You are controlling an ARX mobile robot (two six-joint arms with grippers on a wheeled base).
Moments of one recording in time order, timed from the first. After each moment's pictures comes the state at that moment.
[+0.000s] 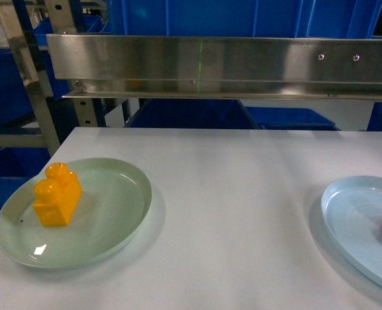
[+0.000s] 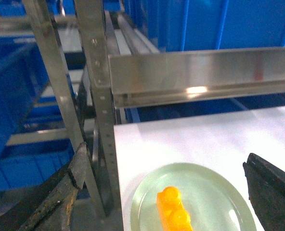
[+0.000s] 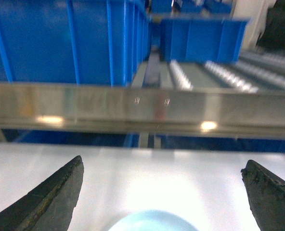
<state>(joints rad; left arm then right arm) 0.05 0.95 0.53 0.22 0.20 0.03 0.11 0.98 0.48 0.44 0.04 0.02</state>
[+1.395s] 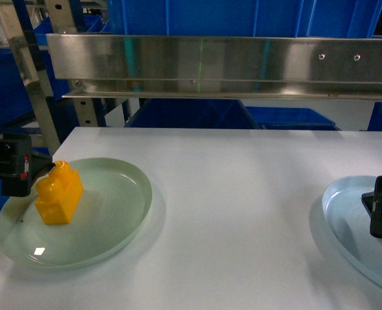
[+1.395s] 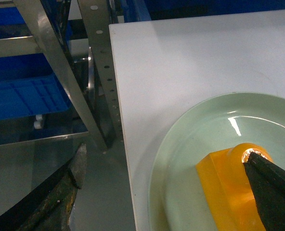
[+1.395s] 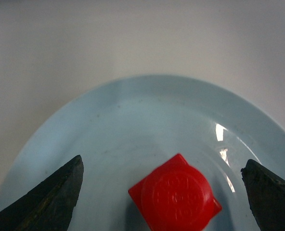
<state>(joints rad) 0.05 1.63 0.65 0.43 0.16 0.11 0.06 1.71 0.53 0.61 0.05 0.13</state>
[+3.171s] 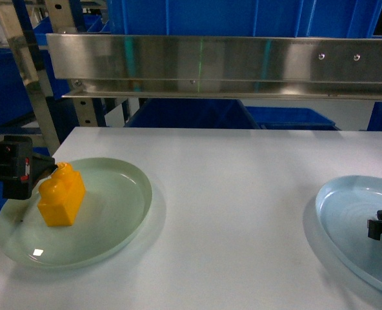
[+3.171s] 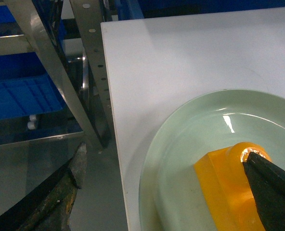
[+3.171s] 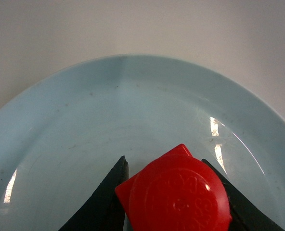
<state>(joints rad) 0.04 1.62 0.64 0.42 0.18 0.10 0.06 1.80 0.52 0.68 0.06 0.12</state>
